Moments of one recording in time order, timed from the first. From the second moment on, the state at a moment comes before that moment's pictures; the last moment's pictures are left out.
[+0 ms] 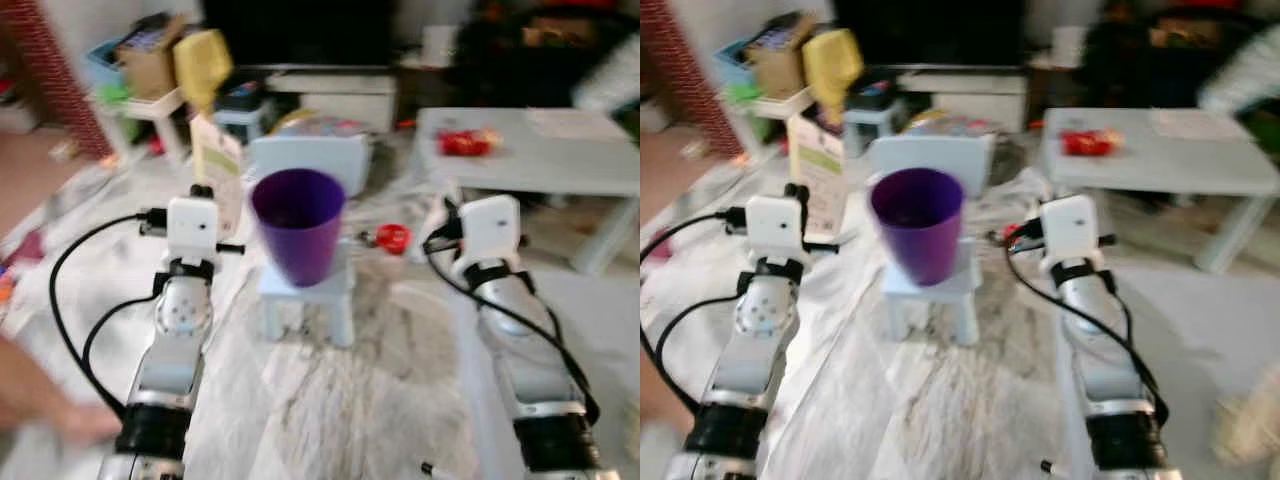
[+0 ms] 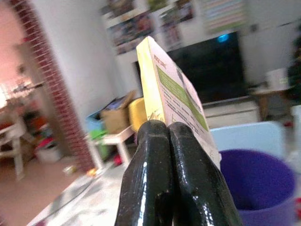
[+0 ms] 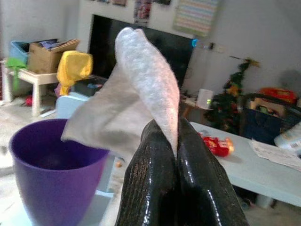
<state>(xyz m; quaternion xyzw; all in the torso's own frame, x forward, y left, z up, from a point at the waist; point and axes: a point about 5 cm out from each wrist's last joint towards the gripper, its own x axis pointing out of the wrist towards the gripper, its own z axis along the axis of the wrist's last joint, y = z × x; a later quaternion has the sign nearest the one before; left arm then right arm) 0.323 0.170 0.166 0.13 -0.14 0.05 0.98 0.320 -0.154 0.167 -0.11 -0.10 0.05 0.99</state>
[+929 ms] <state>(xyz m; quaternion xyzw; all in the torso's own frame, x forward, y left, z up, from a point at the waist) 0.323 0.174 0.162 0.09 -0.12 0.05 0.99 0.319 -0.145 0.167 -0.10 -0.11 0.06 0.99</state>
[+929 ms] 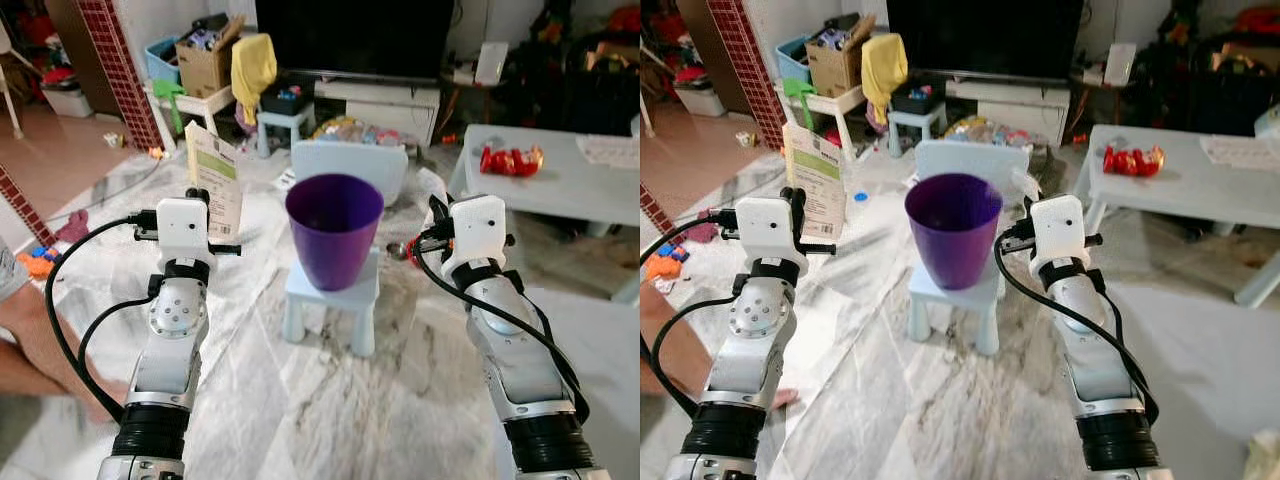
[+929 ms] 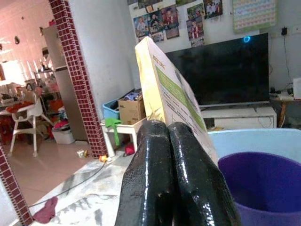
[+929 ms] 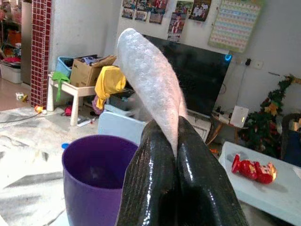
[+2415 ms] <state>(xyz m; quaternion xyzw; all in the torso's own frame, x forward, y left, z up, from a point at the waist) 0.326 0.166 0.159 0.04 -0.11 0.03 0.99 0.320 -0.144 0.164 -0.11 -0.11 0.06 0.99</state>
